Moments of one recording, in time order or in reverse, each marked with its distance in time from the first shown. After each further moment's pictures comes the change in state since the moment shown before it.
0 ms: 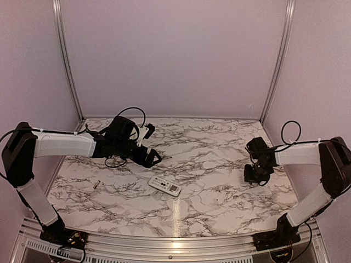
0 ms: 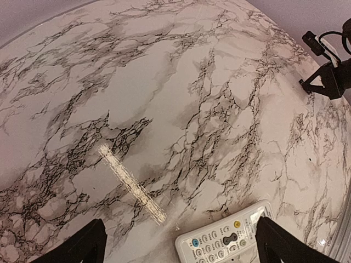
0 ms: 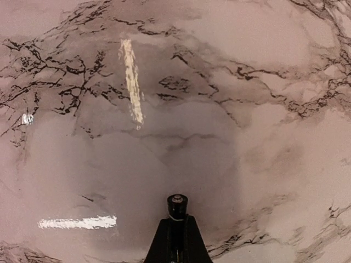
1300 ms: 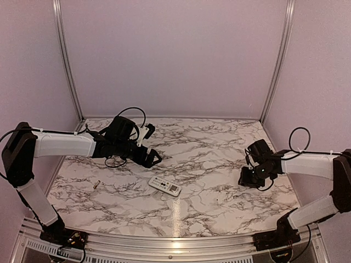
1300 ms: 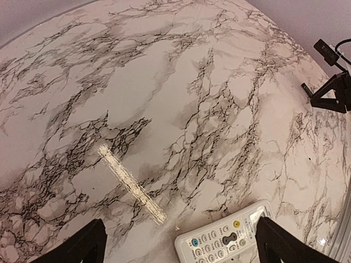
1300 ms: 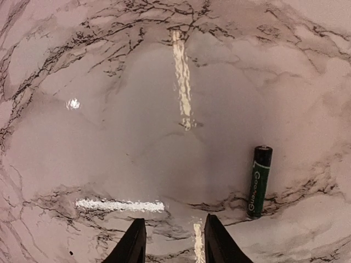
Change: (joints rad) left arm 0.000 0.000 0.000 0.000 0.002 0.004; right arm 0.085 -0.150 -0.085 0.025 -0.191 0.087
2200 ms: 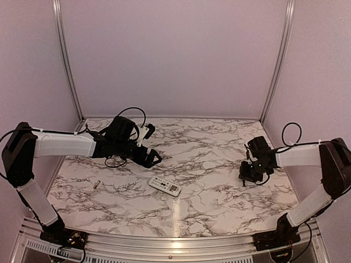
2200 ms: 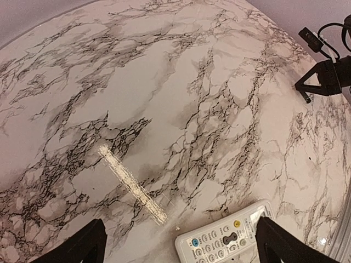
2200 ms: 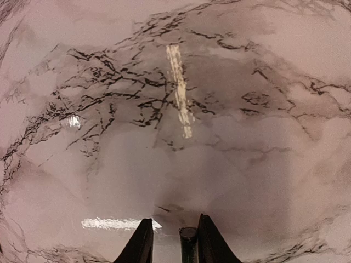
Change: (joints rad) left arm 0.000 0.000 0.000 0.000 0.002 0.003; right arm -0.109 0.139 0.056 0.109 0.006 -0.016
